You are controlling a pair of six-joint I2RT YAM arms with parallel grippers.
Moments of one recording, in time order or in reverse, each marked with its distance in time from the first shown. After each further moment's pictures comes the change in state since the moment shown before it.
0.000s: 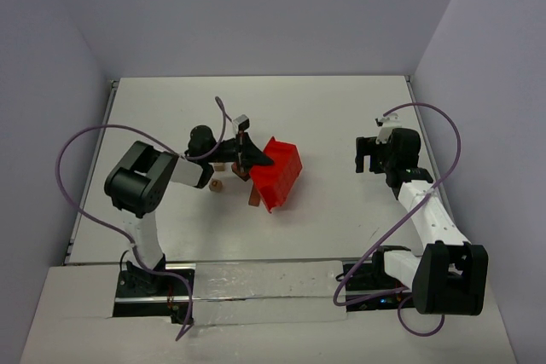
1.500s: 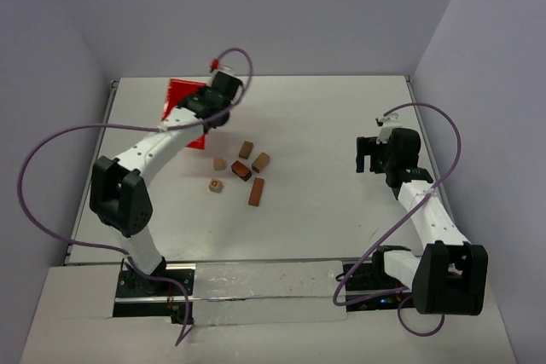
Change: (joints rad) left arm -0.103 -0.199 0.799 -1.963 -1.790 1.612; right arm 0.000 0.000 0.000 0.000 0.014 -0.001
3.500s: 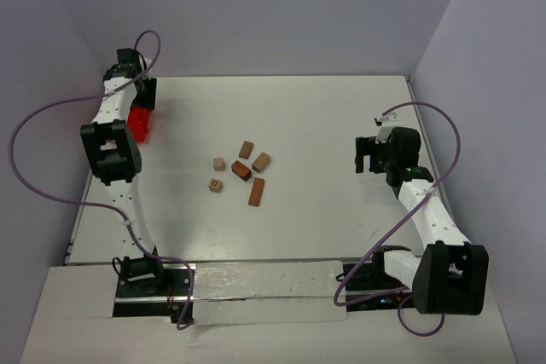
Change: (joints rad) left arm 0.671 0.585 0.549 -0.068 0.531 0.338; right arm 0.006 0.001 0.015 -0.026 -0.023 -0.011
